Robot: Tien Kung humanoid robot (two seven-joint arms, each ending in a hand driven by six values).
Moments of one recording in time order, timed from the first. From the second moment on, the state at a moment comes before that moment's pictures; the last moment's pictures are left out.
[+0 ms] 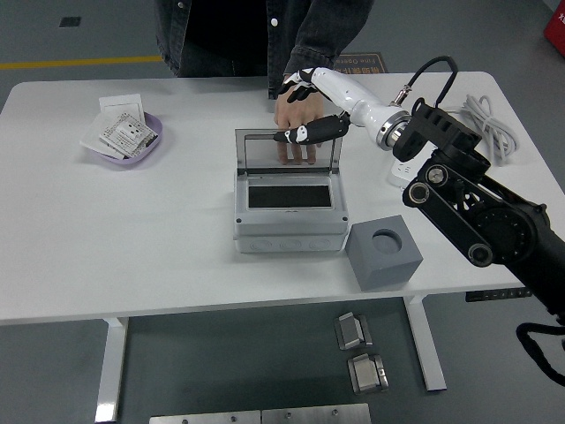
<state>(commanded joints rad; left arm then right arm) 0.04 0.07 -1.64 -0.18 1.39 -0.01 0.31 0.79 -0.20 0.92 1.14 -1.78 0.08 -0.06</state>
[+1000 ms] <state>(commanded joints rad) 0.04 0.07 -1.65 -0.18 1.41 -0.01 0.31 0.78 -0.17 0.83 0.97 -1.79 0.03 -0.03</state>
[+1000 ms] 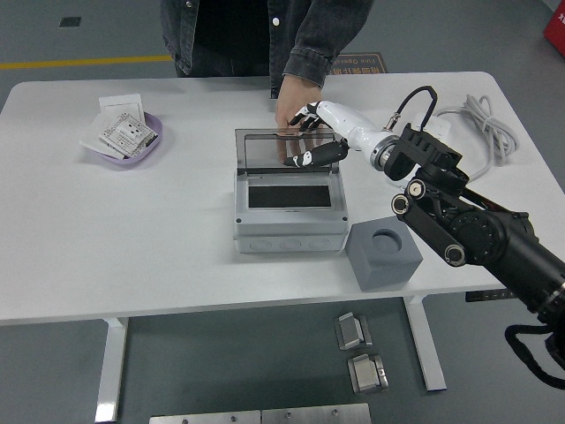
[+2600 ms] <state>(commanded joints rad) 0.06 0.06 -1.65 -0.18 1.40 -0.01 0.31 0.54 -0.30 0.80 1.39 -1.85 0.06 -0.11</state>
